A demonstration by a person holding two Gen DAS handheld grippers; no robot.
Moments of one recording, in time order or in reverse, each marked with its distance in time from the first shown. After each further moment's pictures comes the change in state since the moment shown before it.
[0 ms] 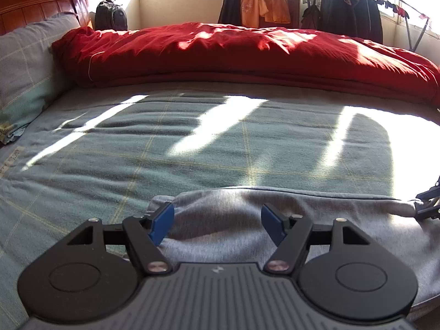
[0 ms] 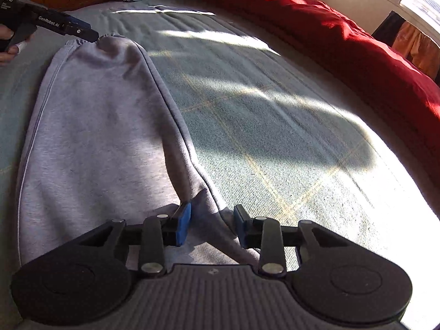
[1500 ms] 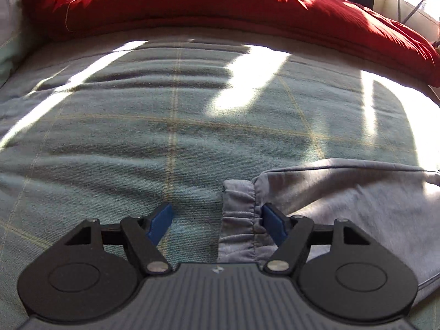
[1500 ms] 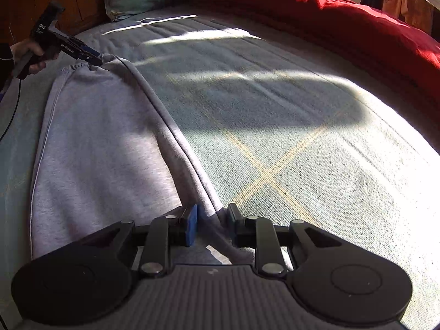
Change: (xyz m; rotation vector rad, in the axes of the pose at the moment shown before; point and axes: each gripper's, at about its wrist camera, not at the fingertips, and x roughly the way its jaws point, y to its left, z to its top) left arm 0.070 0.111 -0.009 -0.049 0.223 -0.149; right arm -0.017 -0.042 -0.029 0.158 -0.013 0.107
